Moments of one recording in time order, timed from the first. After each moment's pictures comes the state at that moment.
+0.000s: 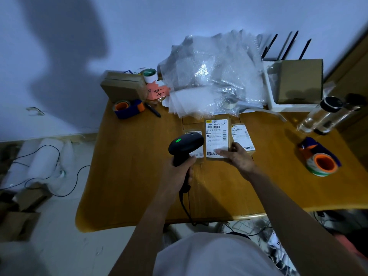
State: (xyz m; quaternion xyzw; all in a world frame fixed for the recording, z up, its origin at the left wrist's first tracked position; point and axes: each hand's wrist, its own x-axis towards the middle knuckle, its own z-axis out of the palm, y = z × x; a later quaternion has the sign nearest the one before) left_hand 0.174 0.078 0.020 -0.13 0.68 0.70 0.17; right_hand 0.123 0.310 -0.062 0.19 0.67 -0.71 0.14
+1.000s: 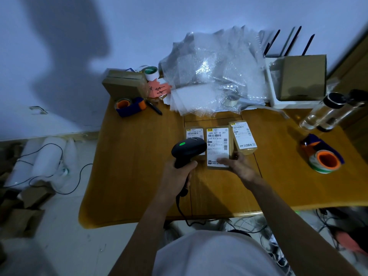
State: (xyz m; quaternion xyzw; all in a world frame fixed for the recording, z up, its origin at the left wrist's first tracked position) left_hand 0.184 0.069 0.009 -0.10 0.71 0.67 0.18; right_hand 0.153 0.305 -0.077 0.21 0.66 -0.70 0.17
